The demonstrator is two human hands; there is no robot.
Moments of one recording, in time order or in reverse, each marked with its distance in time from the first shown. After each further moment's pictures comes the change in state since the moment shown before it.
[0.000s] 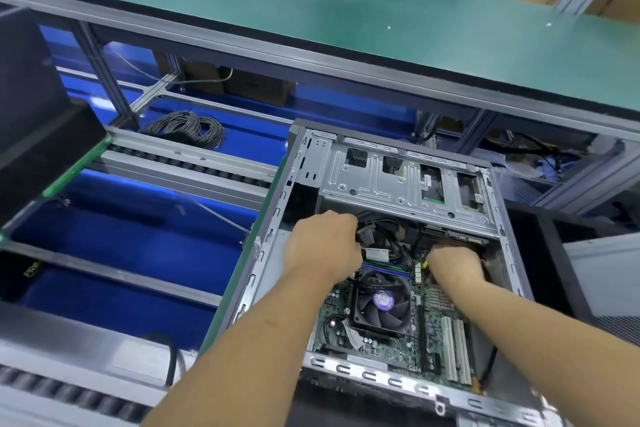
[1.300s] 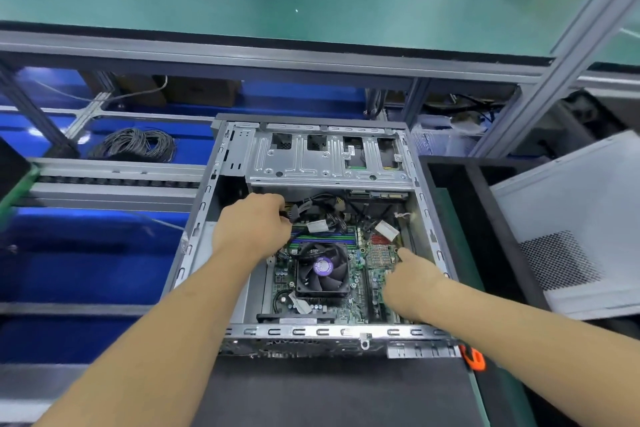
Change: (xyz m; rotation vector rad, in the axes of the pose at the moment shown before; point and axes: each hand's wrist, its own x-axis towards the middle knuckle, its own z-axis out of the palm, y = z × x) left_hand 0.006 -0.005 0.004 0.033 -0.020 -0.049; right_hand -0.129 0.019 -0.021 -0.278 -0.206 -0.587
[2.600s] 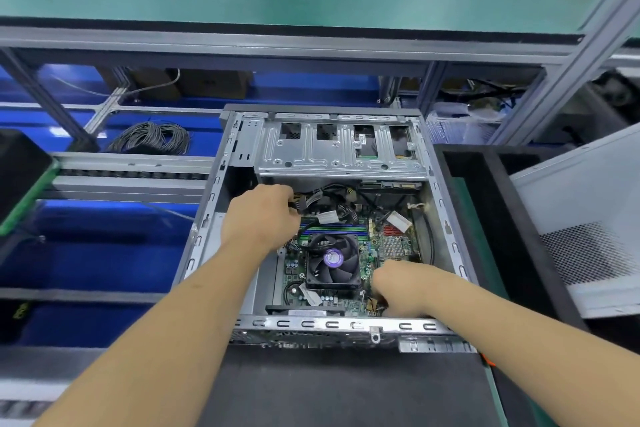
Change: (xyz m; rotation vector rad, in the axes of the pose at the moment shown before) left_hand 0.000 0.000 0.001 0.024 0.025 0.018; right_hand 0.026 -0.007 0.006 0.684 0.247 -0.077
